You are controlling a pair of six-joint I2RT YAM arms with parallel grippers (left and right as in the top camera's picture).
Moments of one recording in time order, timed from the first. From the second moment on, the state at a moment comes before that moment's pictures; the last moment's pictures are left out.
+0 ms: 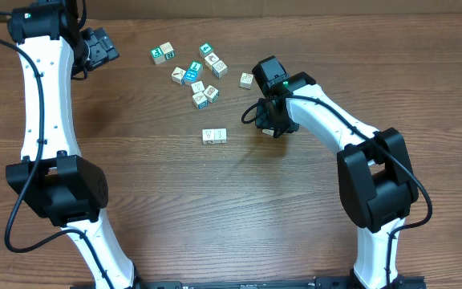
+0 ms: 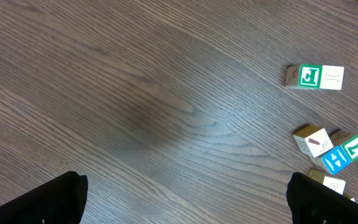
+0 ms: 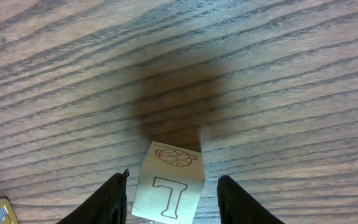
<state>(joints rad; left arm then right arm) 0.14 2.13 2.26 -1.33 -0.13 -0.43 0.44 2.11 1.58 -0.85 0.08 0.60</state>
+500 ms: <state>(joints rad) 0.14 2.13 2.26 -1.33 -0.13 -0.43 0.44 2.11 1.58 -0.84 0.08 0.61</state>
